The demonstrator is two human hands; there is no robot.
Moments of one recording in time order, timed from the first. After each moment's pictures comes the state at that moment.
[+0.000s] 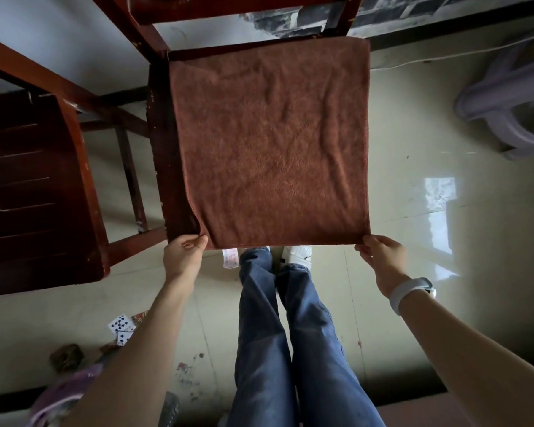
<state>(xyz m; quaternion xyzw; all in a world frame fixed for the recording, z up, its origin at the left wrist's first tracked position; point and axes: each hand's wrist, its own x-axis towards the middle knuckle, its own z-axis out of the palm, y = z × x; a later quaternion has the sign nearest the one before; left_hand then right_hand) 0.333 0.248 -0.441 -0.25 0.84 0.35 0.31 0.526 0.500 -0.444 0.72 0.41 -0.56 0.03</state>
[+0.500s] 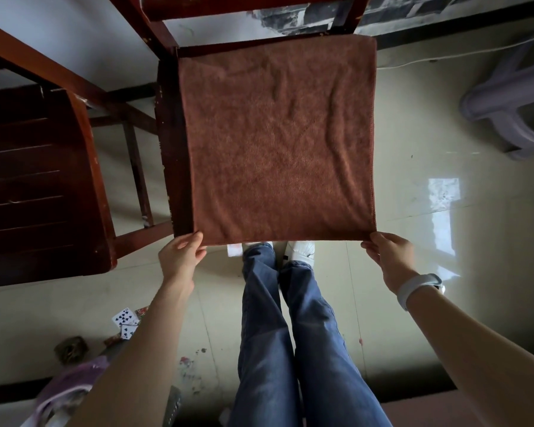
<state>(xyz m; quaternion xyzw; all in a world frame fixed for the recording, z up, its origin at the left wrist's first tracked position) 0.335 0.238 -0.426 -0.36 0.75 0.47 0.29 0.527 0.503 -0.438 0.72 0.41 -0.57 0.02</state>
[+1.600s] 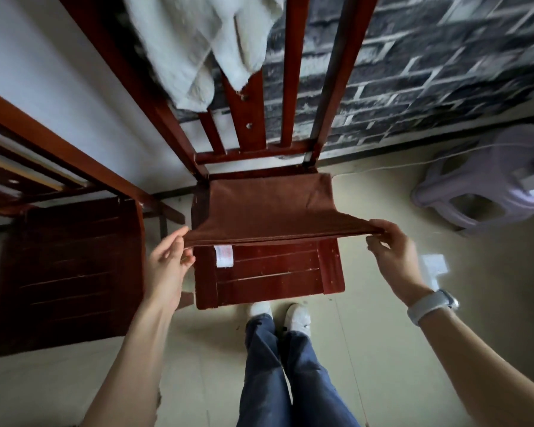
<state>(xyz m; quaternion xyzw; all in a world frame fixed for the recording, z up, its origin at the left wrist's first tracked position) 0.261 0.282 -0.241 -0.15 0.72 0.63 0.24 0.453 0.558 -0.247 0.50 0.69 -0.52 -0.11</state>
